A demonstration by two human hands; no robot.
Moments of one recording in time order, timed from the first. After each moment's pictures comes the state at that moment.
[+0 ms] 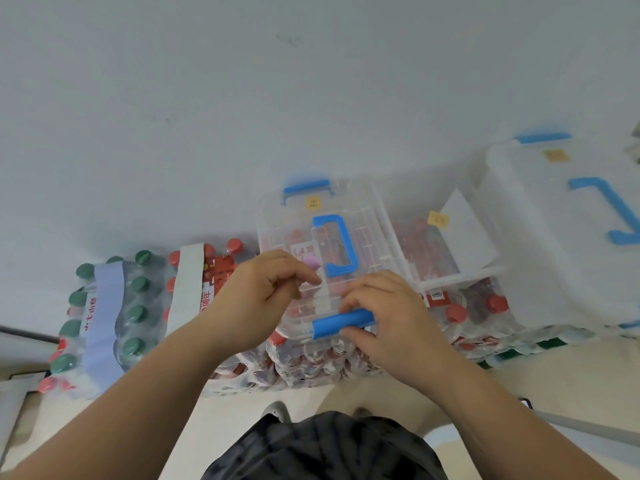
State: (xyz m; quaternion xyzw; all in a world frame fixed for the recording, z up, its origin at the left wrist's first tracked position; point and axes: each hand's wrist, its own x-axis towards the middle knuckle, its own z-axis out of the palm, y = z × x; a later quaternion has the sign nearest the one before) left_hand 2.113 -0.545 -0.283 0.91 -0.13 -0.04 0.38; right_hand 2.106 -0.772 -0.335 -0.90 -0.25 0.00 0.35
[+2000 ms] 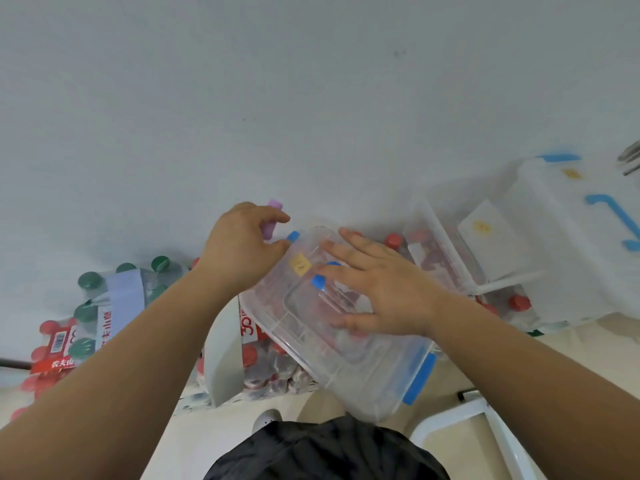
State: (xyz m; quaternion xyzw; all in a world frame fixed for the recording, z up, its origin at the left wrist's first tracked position) left_hand 2.189 -0.418 -0.296 0.94 -0.03 0.05 0.34; right_hand 2.165 -0.671 -0.313 -0.92 -0.36 0.11 0.07
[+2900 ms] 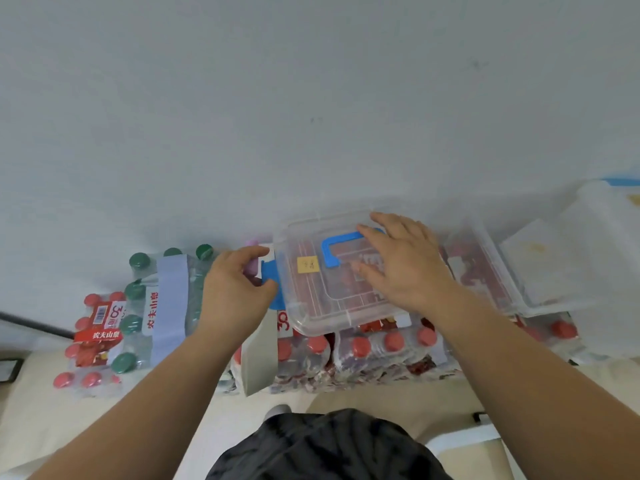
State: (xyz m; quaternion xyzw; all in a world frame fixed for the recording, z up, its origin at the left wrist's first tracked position) left_hand 2.122 -0.372 -0.329 0.88 0.19 0.07 0.44; right_hand 2.197 -0.622 -0.315 -0.98 -0.18 0.06 0.07
